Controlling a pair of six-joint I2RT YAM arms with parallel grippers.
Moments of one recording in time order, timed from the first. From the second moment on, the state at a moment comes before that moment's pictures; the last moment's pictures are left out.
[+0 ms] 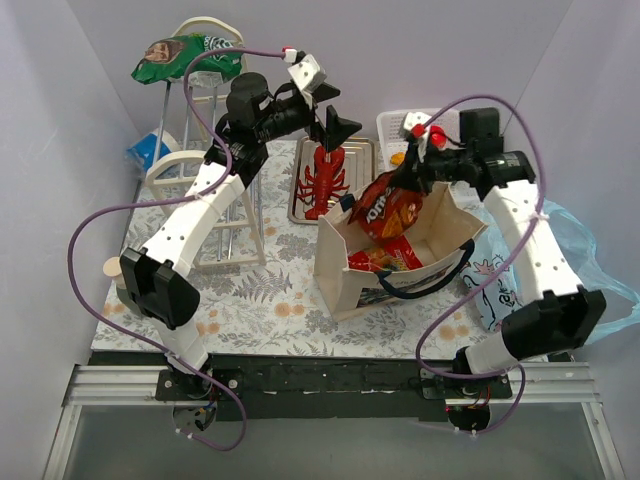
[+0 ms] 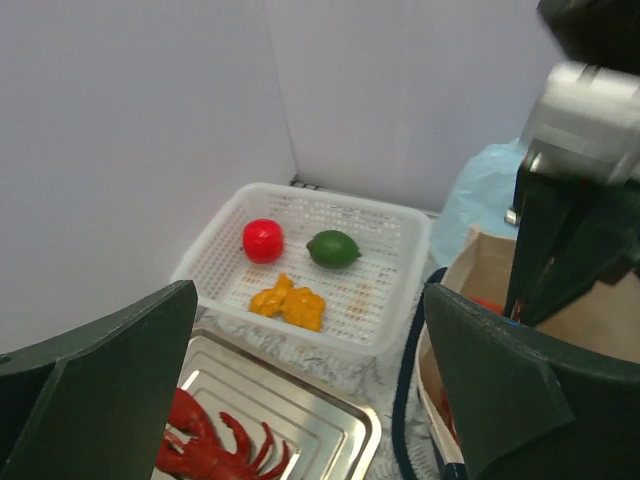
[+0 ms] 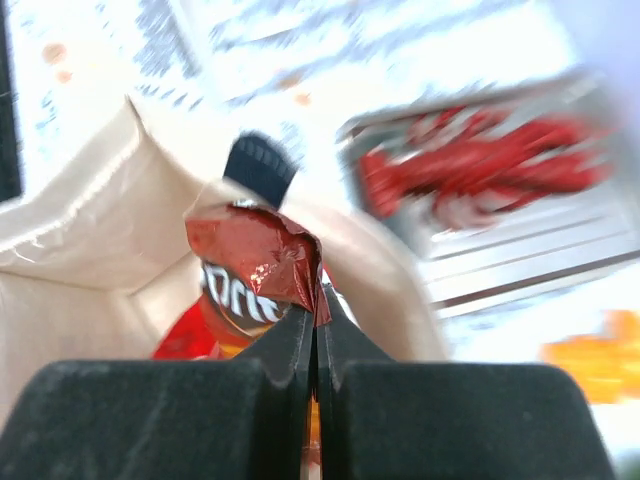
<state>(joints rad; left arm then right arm) -0.49 1.76 1.90 -0.02 0.61 0.09 0.23 1.51 1.56 -0.80 -0.93 -0.63</state>
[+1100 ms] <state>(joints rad) -0.50 2.07 2.21 -0.08 0.92 -0.23 0.07 1.56 1.87 -0.37 -0.95 -0.35</state>
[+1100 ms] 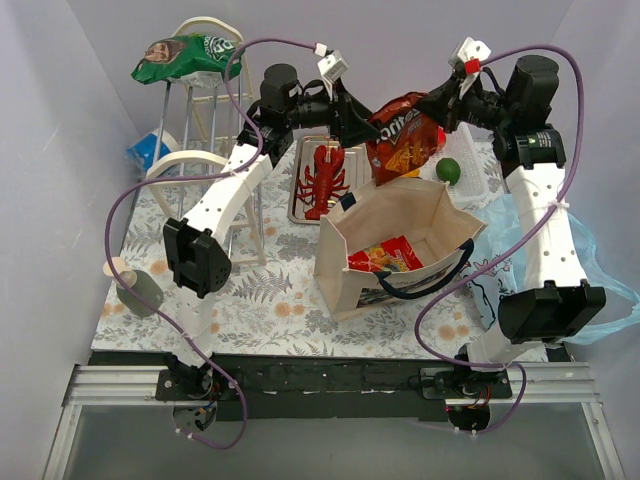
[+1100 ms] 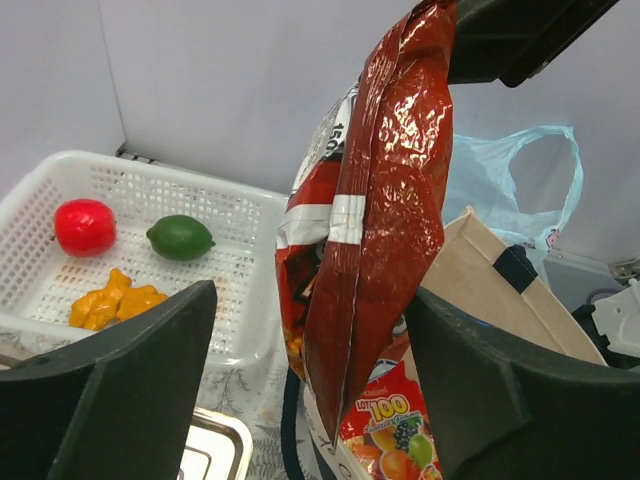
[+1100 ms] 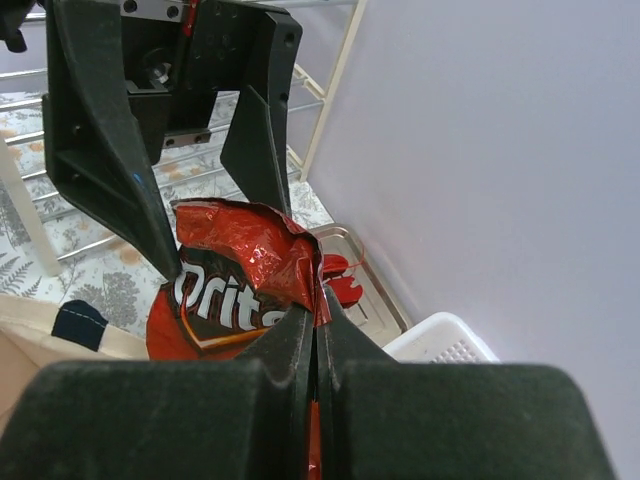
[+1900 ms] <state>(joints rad) -0.47 1.94 2.35 -0.21 0.59 -0.08 -0.21 1.70 1.82 -0.06 -0.76 0.27</state>
